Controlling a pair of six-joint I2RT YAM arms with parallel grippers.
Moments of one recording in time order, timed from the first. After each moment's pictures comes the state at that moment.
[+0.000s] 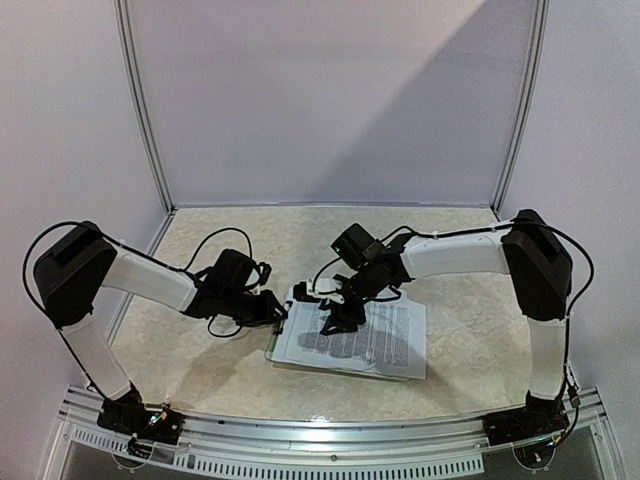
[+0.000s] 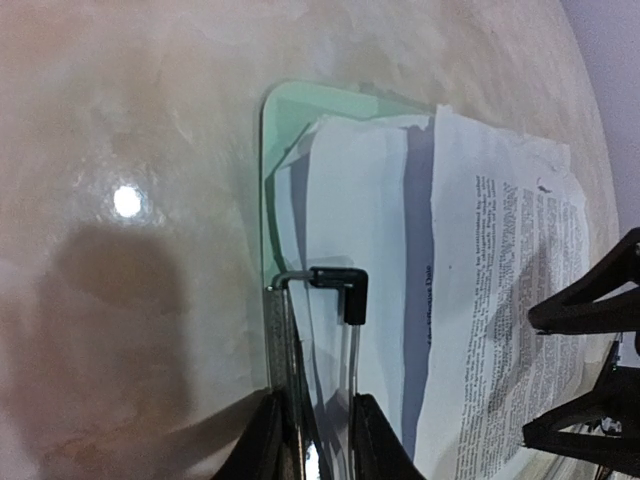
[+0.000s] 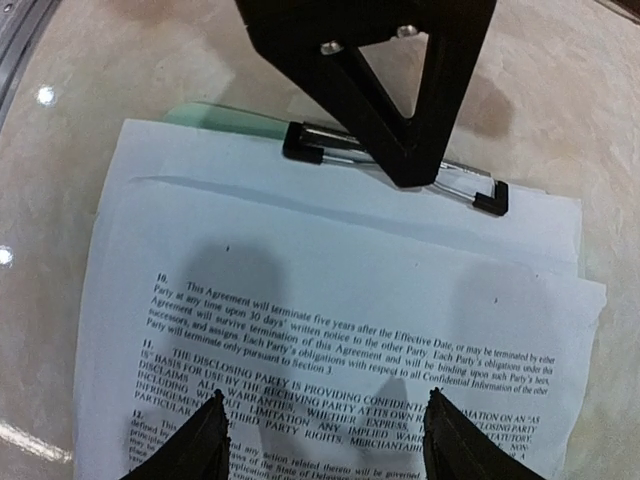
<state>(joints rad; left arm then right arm) -0.68 1.74 0.73 0.15 0.21 -0.69 0.89 2.05 1.44 -0.45 -0.38 -0.65</state>
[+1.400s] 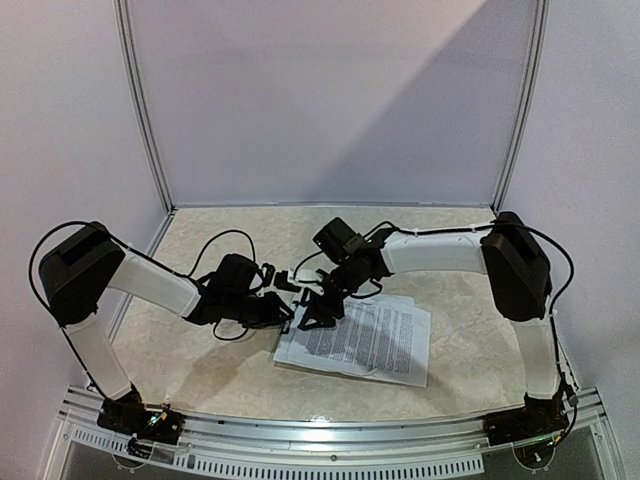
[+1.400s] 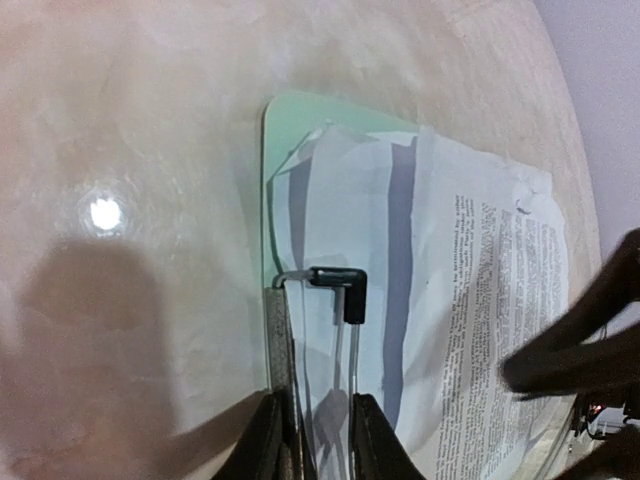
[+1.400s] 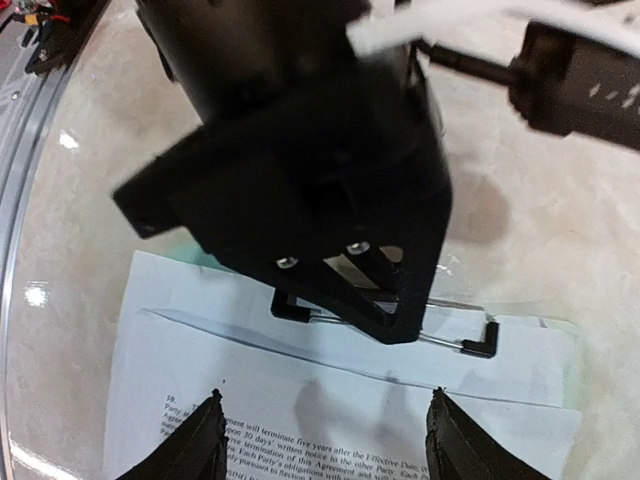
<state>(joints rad) -0.71 1.77 0.70 0.28 0.21 -0.73 0.92 2.19 1.65 -0.47 -0.47 -0.52</state>
